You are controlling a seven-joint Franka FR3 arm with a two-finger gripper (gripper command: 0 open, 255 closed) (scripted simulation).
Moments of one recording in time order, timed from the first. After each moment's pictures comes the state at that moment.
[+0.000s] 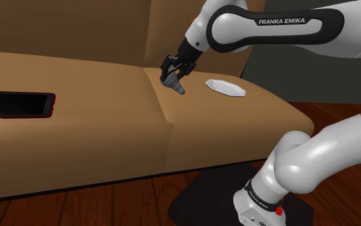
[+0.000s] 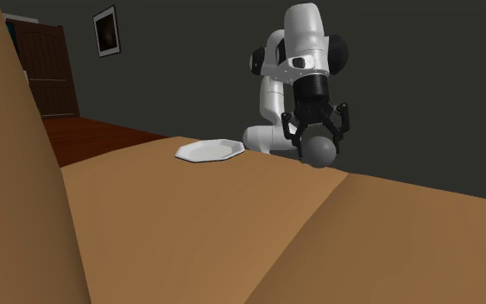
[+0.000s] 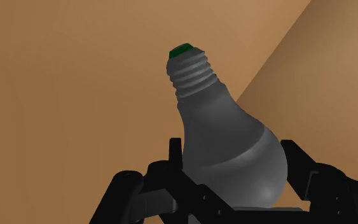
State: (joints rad) arm 0.09 -0.46 0.09 -2.32 0.14 2.25 0.24
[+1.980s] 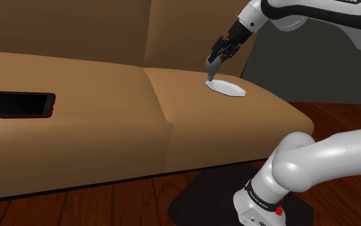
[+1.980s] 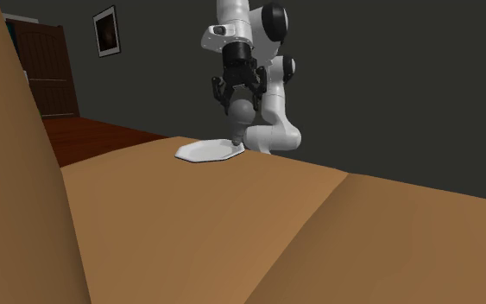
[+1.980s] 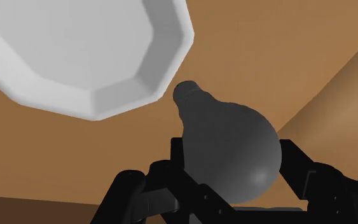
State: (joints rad) arm -0.01 -0.67 -0.20 -2.24 0.08 1.93 -0.07
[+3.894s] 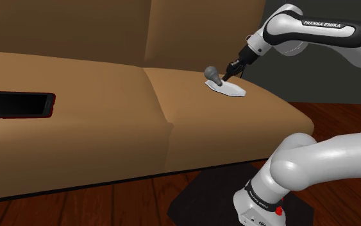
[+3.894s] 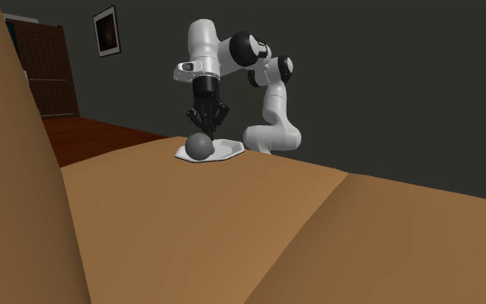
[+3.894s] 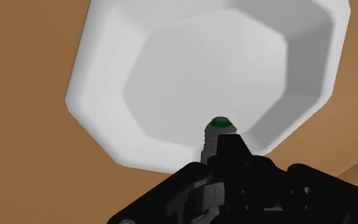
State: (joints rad) arm -0.07 -0.70 -0.39 -2.41 0.03 2.04 -0.29
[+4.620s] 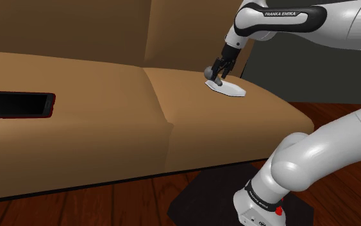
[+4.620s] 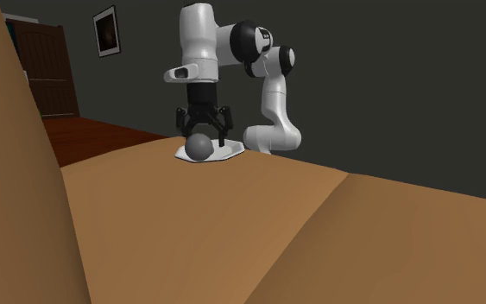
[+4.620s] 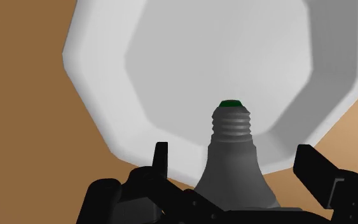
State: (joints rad) arm -0.04 -0.39 -0.32 -2.16 -0.06 1.83 -0.22
